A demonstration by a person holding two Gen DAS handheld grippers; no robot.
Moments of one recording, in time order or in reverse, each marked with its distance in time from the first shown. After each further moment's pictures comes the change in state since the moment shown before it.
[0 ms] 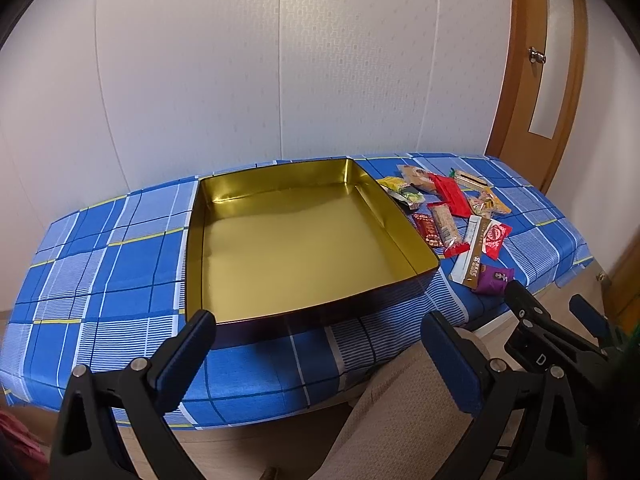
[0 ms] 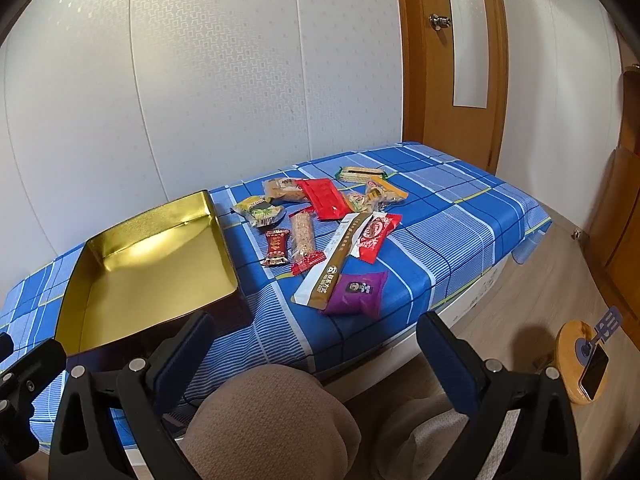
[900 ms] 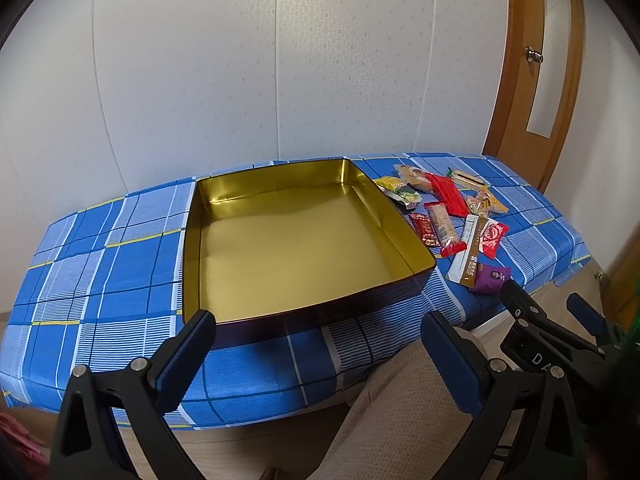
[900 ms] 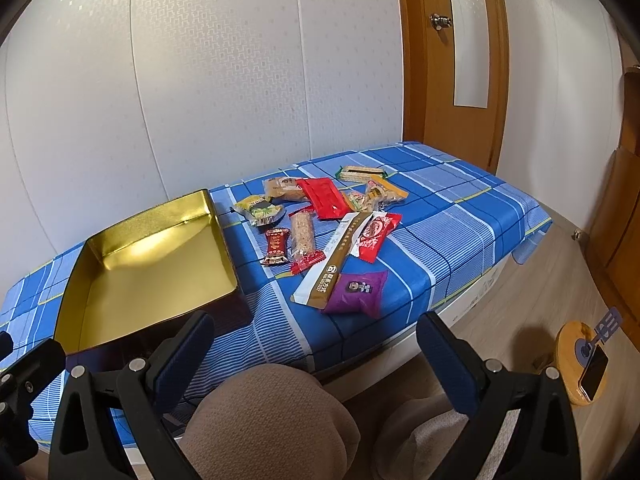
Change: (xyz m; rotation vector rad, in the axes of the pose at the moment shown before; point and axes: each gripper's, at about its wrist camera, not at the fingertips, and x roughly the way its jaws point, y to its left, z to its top) left arm -0.001 -0.003 -0.001 0.009 -0.001 -0.007; right arm 0.001 -0.001 0.001 -0.004 0.005 -0.001
